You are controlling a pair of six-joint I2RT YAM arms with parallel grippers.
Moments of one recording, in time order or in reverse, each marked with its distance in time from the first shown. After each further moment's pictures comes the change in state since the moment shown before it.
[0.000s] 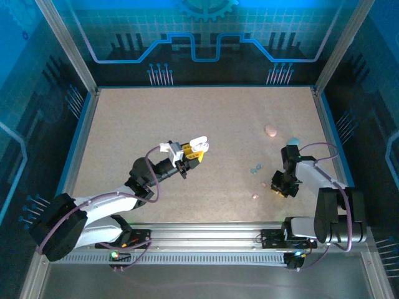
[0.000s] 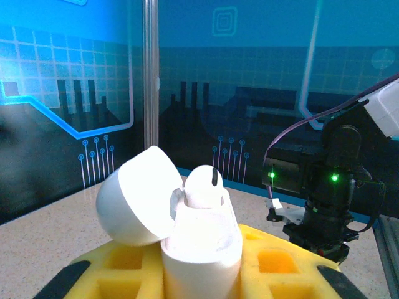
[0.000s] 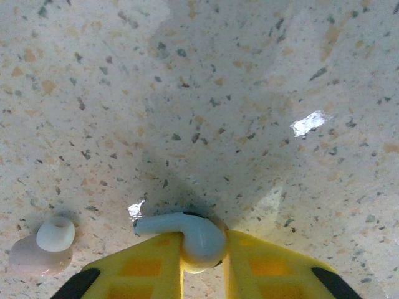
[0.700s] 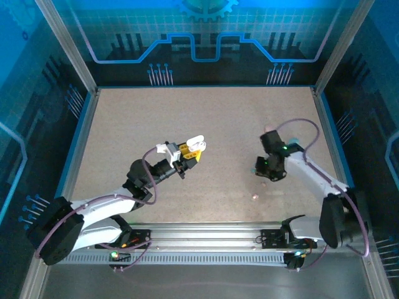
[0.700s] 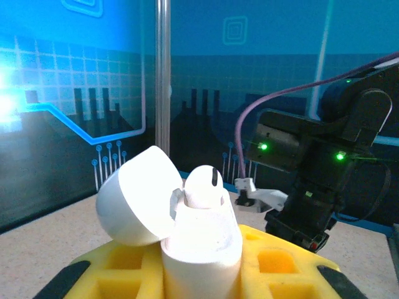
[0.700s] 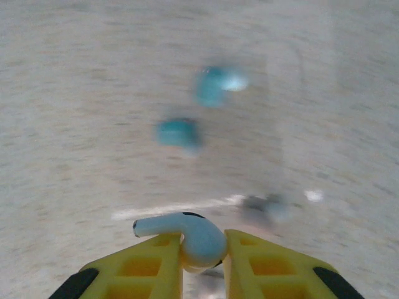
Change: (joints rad) left arm 0.000 -0.055 -0.026 -0.001 -0.052 0.013; right arm 0.349 0.032 0.264 -0.019 0.023 -0.067
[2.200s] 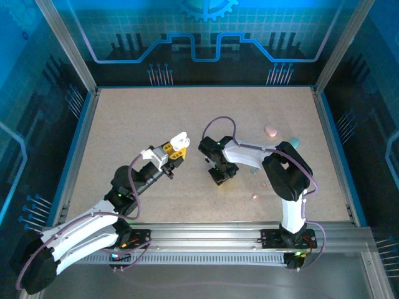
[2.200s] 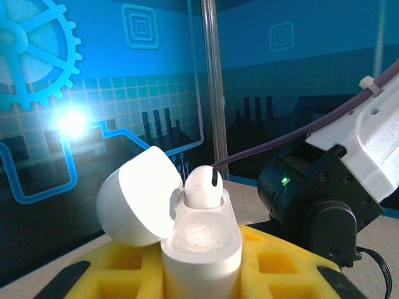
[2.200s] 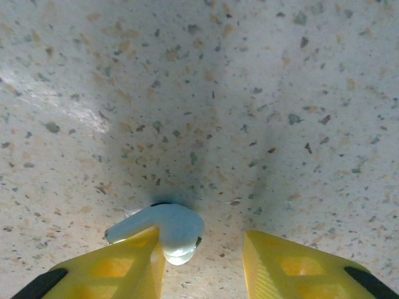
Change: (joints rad) left arm 0.000 -0.336 -0.008 -0.328 -0.164 0.170; right arm 0.434 0.573 0.391 -0.097 0.101 -0.322
